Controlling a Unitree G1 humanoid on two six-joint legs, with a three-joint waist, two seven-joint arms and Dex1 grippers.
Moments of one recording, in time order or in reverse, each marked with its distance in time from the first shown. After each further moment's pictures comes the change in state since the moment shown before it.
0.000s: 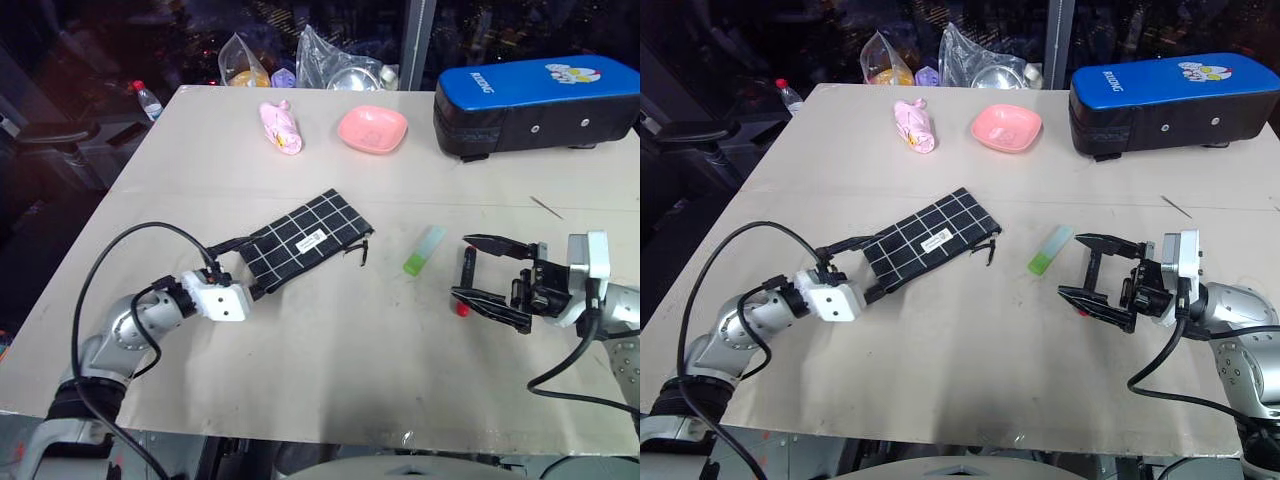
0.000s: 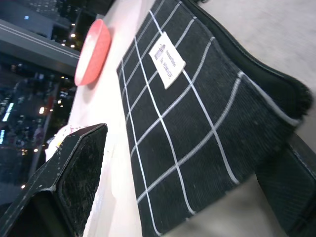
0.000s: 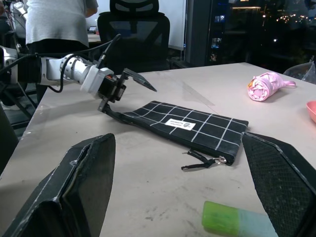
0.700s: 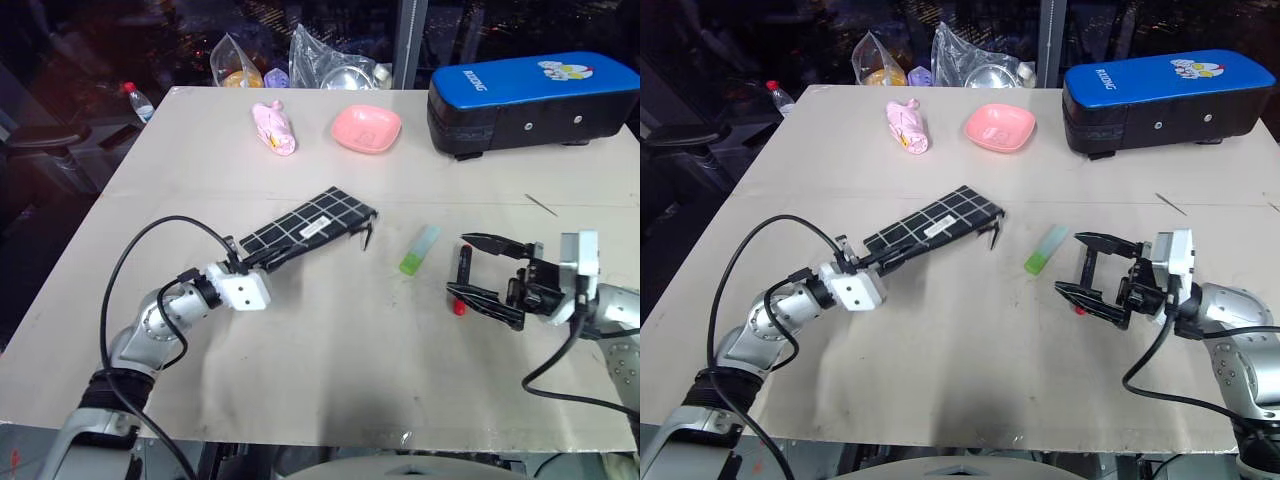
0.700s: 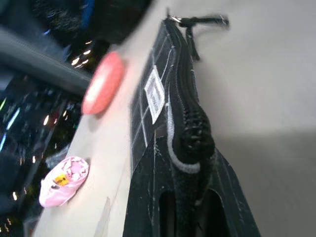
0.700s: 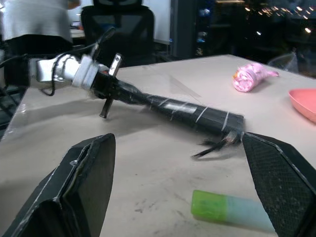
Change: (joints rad) left arm -0.039 -0.114 -0.069 -0.118 -0.182 0.167 0.007; right arm -0.013 0.030 0.057 -0.038 -0.070 0.054 -0.144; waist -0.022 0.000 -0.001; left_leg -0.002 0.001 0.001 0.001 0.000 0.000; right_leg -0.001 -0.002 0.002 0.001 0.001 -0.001
